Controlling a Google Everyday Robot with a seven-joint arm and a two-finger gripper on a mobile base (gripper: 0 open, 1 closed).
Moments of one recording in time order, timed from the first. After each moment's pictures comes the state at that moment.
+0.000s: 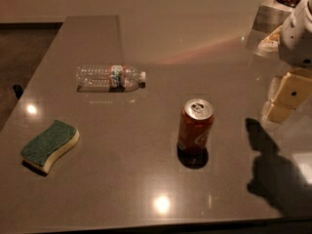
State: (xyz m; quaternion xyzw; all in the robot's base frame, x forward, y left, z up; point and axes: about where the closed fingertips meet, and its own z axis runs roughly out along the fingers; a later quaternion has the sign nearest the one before) arm 0.438 -0.217 0.976 -0.60 0.78 -0.03 0.16
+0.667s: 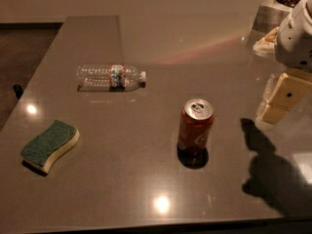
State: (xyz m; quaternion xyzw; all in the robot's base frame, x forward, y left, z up) arm 0.439 -0.207 0.974 -0.61 0.78 -0.02 0.17
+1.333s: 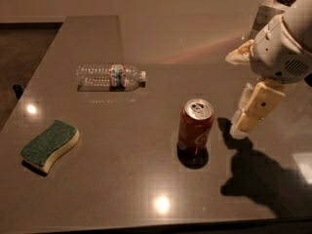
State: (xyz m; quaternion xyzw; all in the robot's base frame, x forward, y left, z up) arm 0.435 -0.161 0.954 -0.63 0.75 0.07 0.21
